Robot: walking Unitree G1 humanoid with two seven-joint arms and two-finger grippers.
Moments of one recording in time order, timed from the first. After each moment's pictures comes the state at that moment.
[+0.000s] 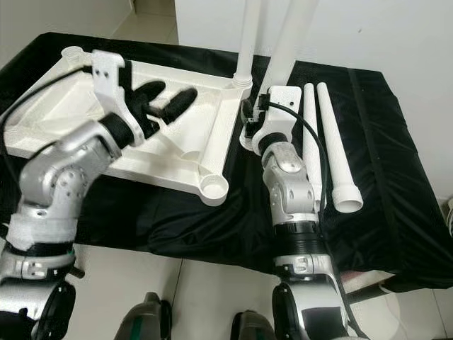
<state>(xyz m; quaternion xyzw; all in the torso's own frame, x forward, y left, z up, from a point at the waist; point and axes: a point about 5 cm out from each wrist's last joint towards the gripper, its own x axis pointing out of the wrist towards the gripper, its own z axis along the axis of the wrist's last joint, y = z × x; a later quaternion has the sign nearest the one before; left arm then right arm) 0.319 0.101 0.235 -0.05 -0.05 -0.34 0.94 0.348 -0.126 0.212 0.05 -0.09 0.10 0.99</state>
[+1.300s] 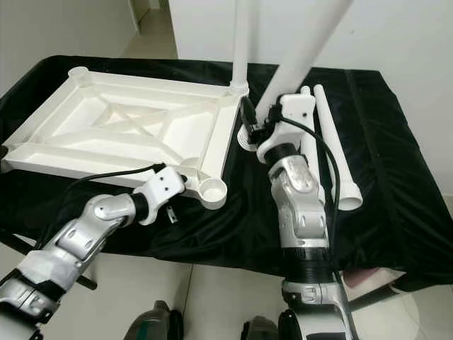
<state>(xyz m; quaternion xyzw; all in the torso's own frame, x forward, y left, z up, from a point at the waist) 0.297 0.081 0.114 0.23 0.08 -0.48 0.84 0.314 -0.131 0.217 0.06 -0.16 0.14 0.97</state>
